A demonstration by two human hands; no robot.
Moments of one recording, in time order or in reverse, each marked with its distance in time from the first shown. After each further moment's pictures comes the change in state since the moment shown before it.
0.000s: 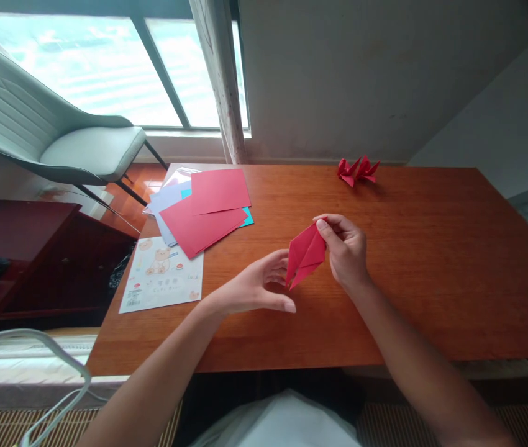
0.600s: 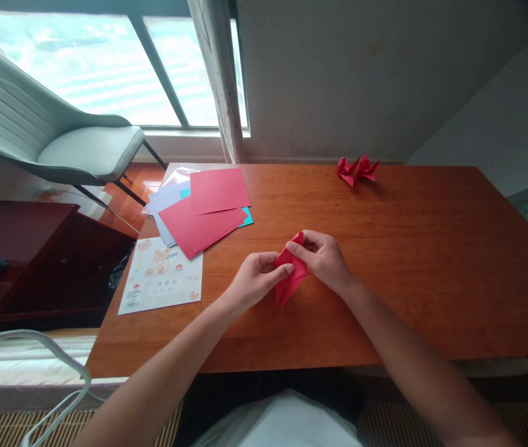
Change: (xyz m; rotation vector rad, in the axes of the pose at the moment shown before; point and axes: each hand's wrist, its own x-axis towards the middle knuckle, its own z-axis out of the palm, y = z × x) left_hand 0.009 -0.015 0.006 0.103 0.325 -0.056; right_hand -0.011 -0.002 0.010 -0.123 -0.439 0.133
